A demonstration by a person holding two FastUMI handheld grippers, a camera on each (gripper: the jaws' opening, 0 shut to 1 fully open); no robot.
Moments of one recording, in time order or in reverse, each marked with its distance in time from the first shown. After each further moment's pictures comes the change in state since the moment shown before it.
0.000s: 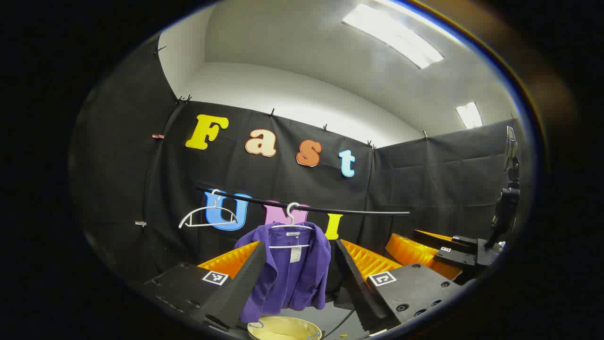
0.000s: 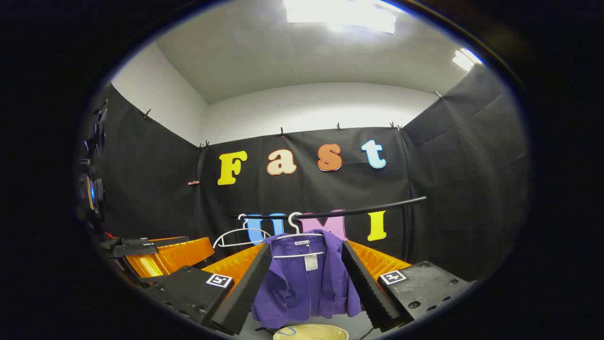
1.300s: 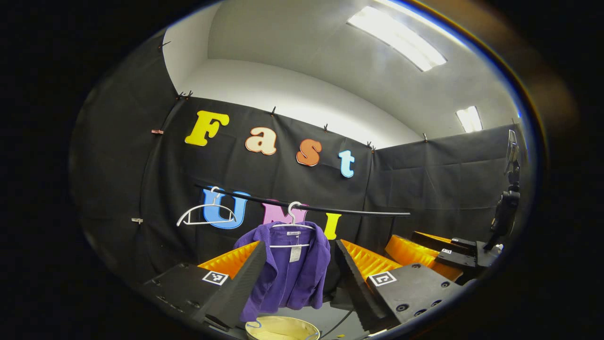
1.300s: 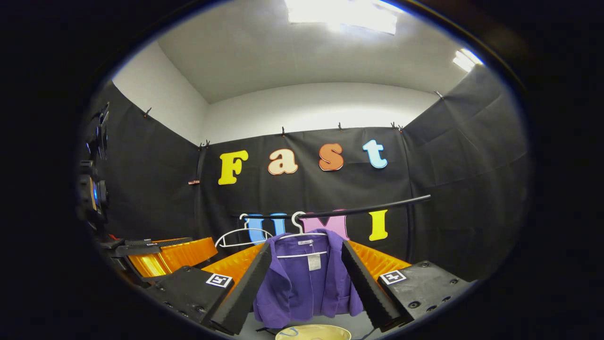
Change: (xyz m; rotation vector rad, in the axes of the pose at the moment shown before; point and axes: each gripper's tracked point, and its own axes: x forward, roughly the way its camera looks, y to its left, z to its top) left arm 0.010 0.018 -0.004 -0.023 0.003 -0.024; right arm 0.000 0.017 -0.002 -0.005 -0.004 -0.008
